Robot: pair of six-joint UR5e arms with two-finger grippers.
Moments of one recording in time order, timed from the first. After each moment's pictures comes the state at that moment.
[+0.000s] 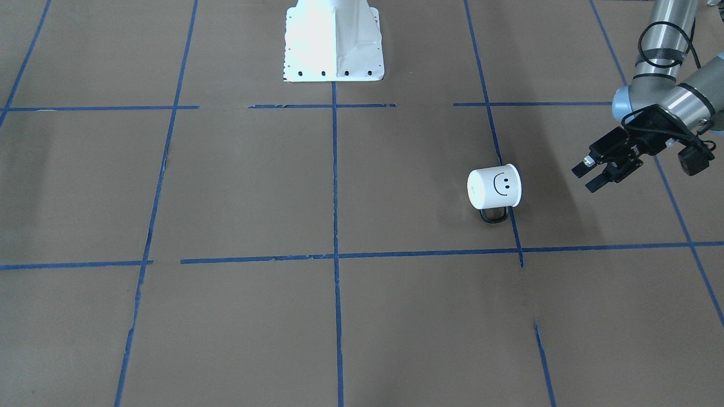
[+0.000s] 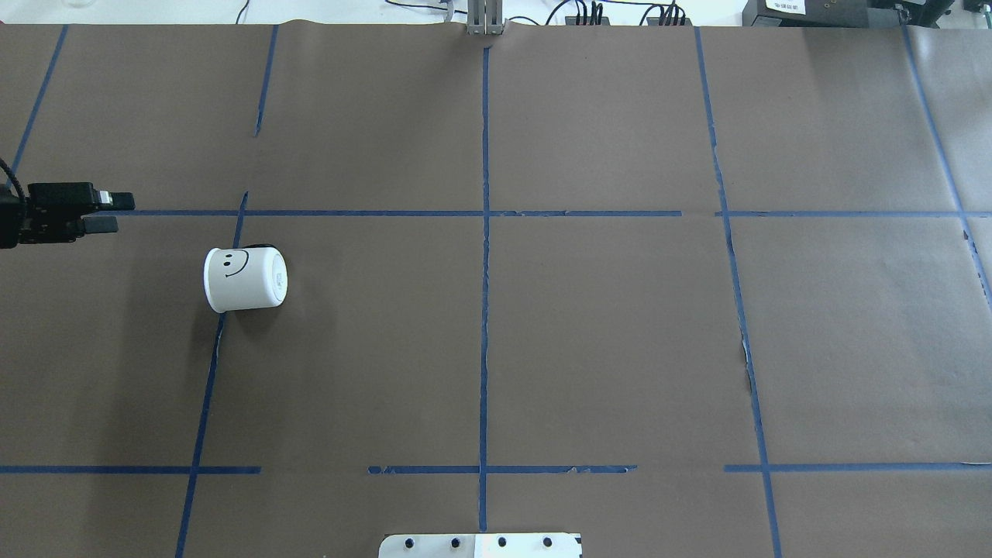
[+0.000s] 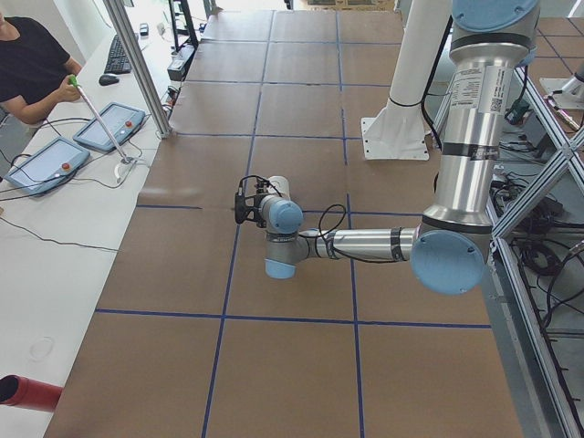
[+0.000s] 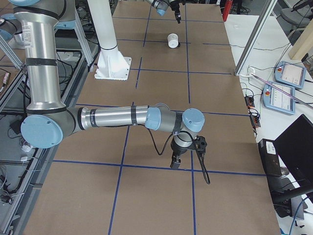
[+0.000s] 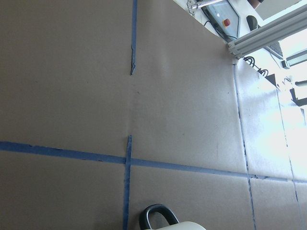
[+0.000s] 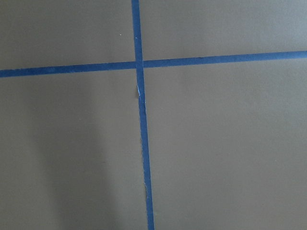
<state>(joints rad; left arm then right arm) -1.00 -1.65 -1.33 -3.37 -2.16 -1.61 1.53 -1.53 1.64 -1.83 2.27 0.01</state>
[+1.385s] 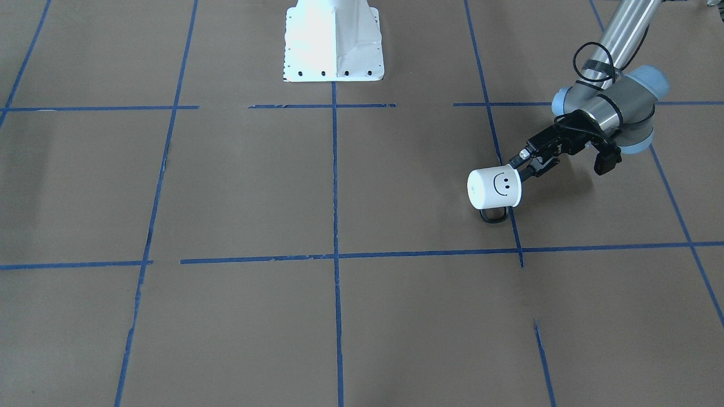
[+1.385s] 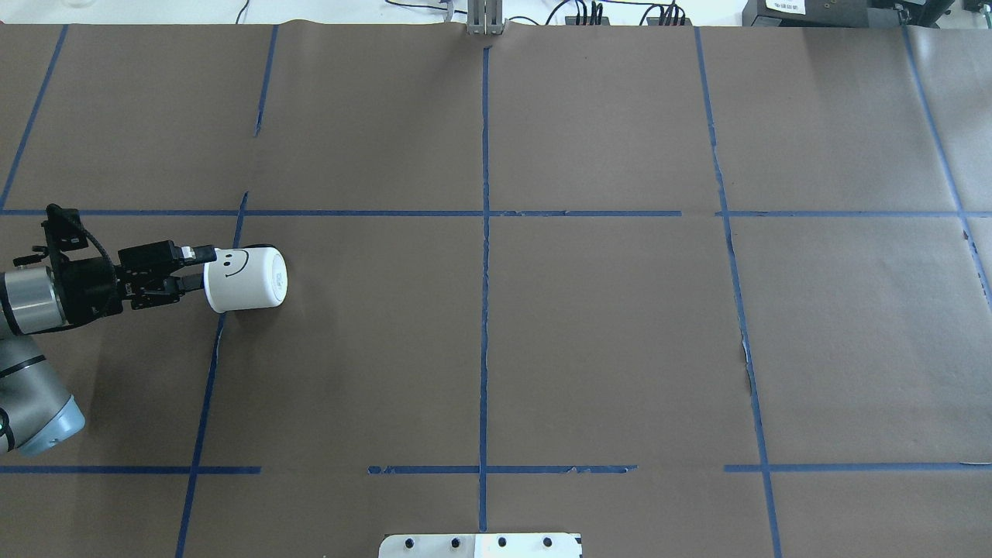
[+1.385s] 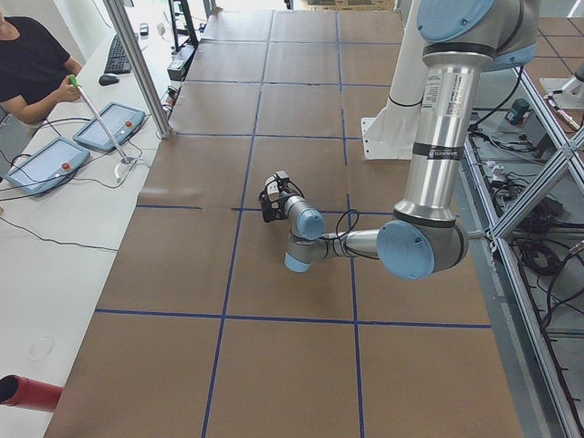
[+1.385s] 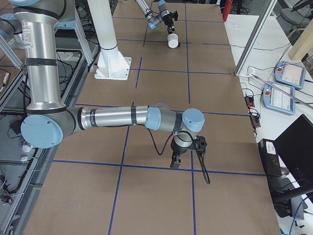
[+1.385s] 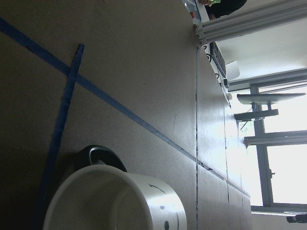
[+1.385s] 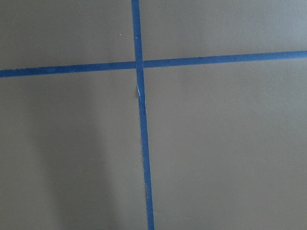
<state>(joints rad) -0.70 -1.73 -1.19 -3.65 -1.82 -1.82 1.53 -1.53 1.64 -1.83 2.27 0.01</state>
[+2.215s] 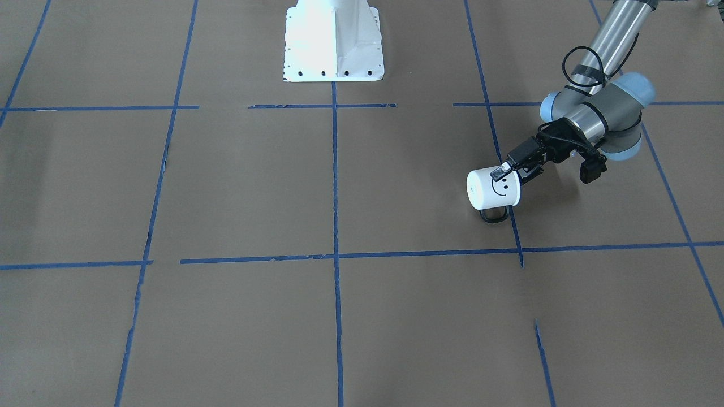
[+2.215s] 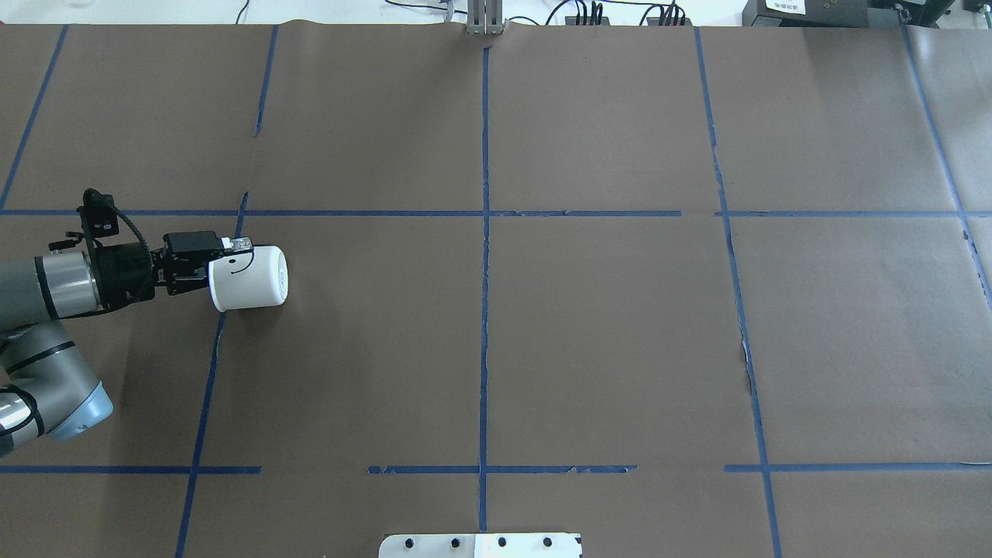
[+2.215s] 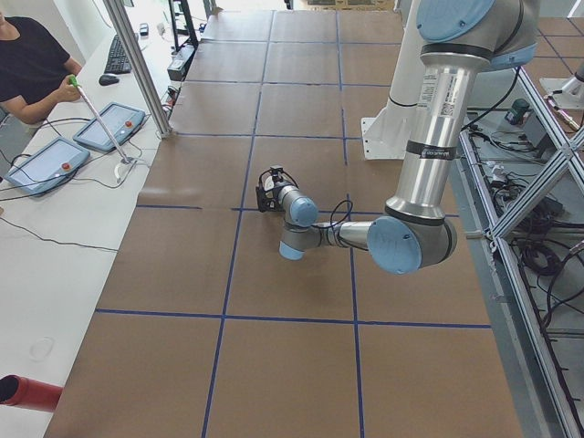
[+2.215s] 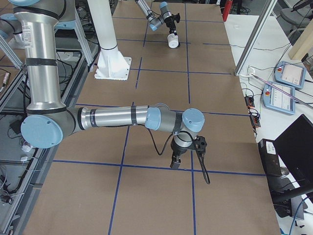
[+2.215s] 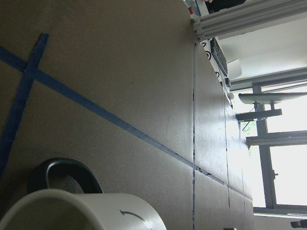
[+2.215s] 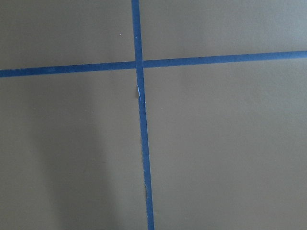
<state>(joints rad) -0.70 -1.77 -1.21 -3.56 -1.84 -1.82 1.53 -1.53 1.64 -1.83 2.27 0.01</state>
